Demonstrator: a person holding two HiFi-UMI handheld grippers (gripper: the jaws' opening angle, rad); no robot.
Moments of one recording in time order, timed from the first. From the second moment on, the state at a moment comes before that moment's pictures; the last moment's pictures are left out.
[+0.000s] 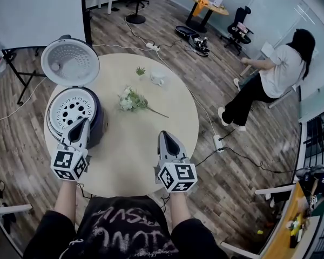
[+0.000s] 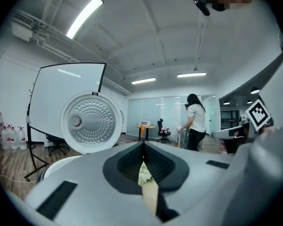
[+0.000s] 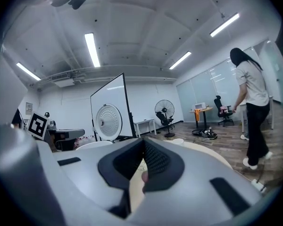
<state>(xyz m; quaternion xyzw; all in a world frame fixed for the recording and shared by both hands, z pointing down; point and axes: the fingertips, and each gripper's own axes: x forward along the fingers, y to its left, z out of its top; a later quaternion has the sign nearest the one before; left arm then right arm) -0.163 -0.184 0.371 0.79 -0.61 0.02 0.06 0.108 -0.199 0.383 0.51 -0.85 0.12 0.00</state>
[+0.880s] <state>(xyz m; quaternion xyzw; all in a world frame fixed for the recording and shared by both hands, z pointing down) -0.188 -0.164 0.370 0.77 -0.63 0.01 0.04 0.140 -0.197 0.384 0.55 -0.83 0.10 0.01</state>
